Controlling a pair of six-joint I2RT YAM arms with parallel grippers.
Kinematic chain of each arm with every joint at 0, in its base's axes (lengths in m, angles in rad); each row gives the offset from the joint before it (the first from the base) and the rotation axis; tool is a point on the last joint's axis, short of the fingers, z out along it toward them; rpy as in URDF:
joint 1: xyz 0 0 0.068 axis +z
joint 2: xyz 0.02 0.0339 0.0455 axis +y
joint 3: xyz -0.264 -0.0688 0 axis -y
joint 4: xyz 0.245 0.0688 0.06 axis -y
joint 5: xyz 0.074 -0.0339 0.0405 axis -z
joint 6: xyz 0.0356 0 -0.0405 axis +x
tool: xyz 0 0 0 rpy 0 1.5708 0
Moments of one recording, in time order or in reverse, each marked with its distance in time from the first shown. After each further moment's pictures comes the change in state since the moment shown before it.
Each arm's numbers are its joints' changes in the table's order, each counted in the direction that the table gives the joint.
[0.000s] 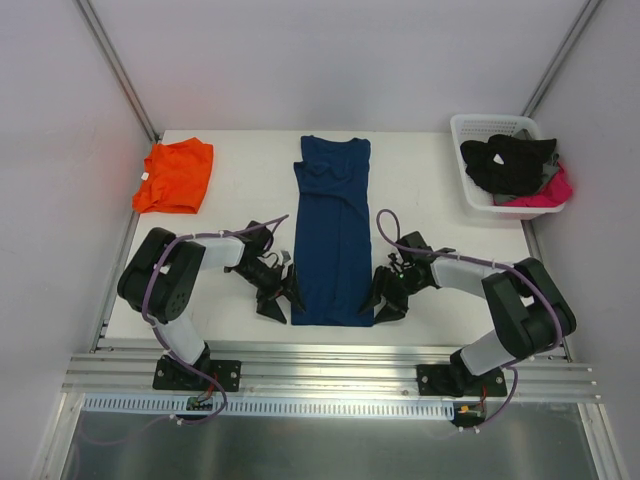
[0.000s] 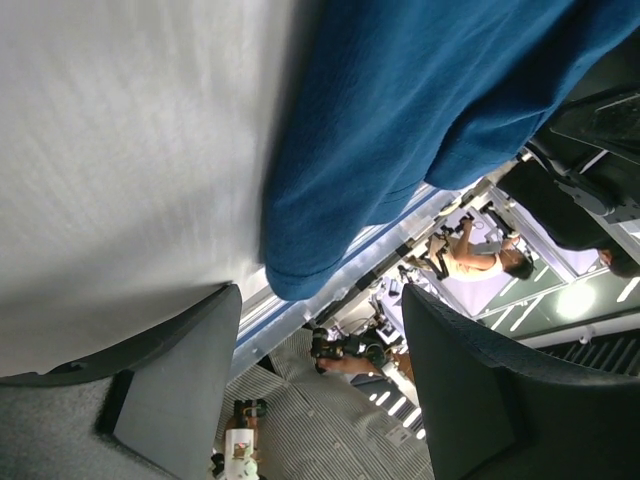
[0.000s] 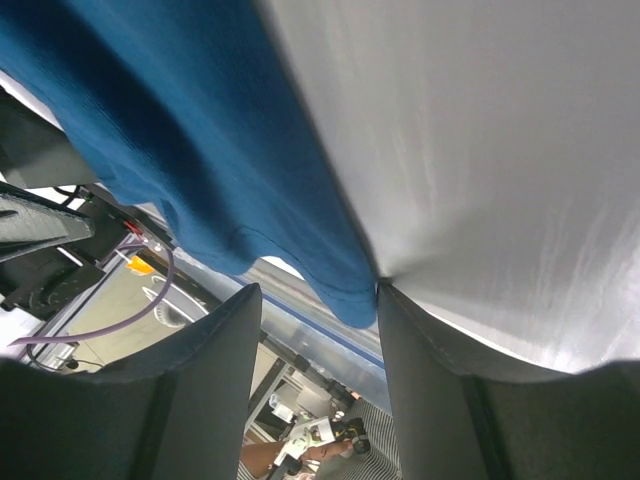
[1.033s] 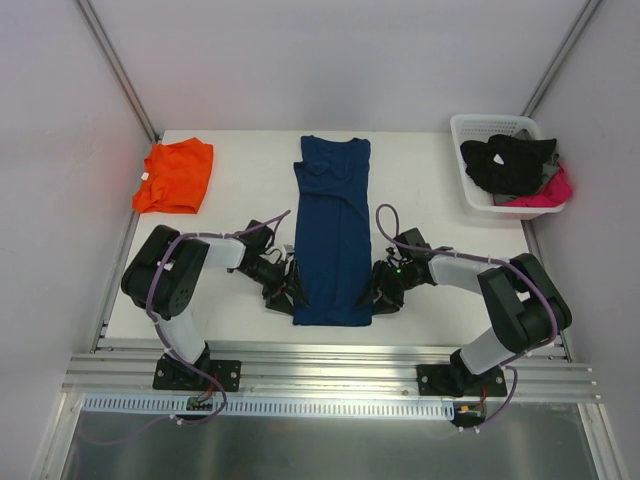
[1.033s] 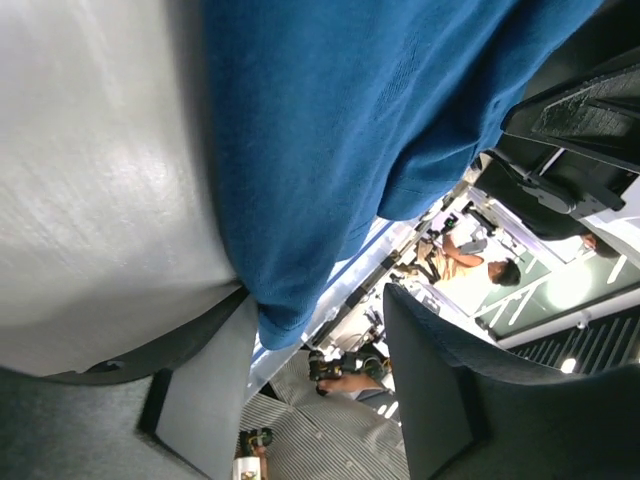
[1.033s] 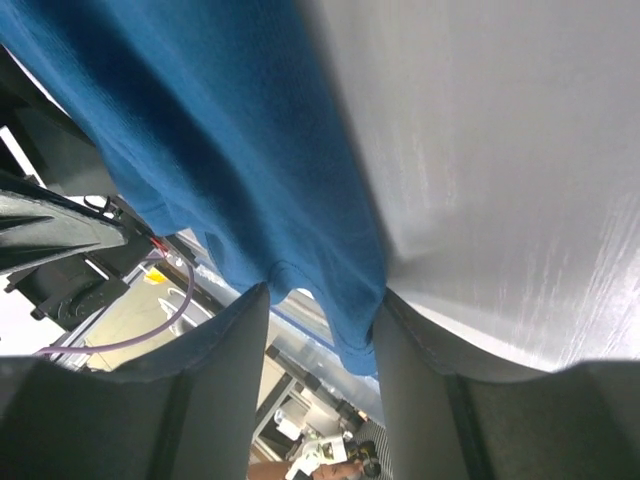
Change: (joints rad) left arm 0.000 0.034 -0.023 0.195 0.071 -0.047; right arm 0.000 0.042 0.023 0.094 -0.006 0.041
